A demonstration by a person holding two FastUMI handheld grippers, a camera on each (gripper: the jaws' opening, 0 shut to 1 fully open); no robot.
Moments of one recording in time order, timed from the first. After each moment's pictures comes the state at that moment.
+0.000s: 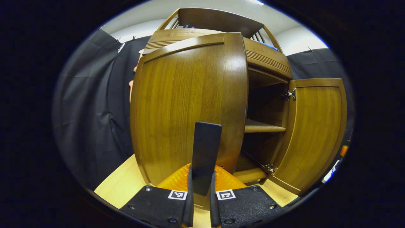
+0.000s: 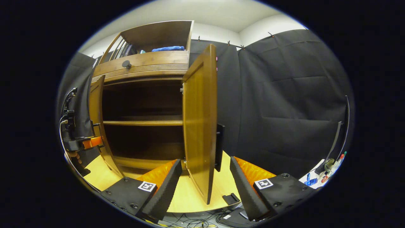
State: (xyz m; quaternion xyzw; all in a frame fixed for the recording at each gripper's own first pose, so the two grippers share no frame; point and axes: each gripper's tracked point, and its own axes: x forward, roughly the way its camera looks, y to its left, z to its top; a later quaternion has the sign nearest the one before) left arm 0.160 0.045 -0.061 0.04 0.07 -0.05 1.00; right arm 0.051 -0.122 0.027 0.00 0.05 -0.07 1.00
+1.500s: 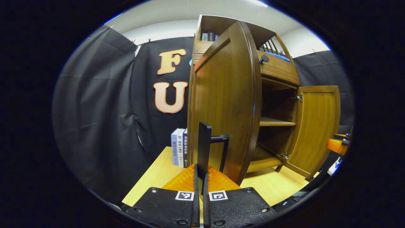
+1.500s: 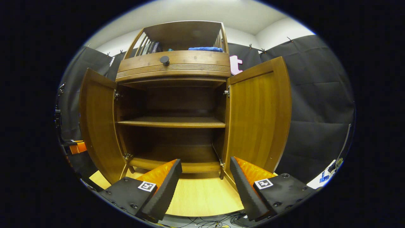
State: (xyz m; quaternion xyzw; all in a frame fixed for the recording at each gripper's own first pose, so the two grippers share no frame) left arm 0.075 0.195 -0.031 0.05 0.07 0.00 1.00; right arm 0.065 0.011 0.024 -0.01 0.04 0.01 1.00
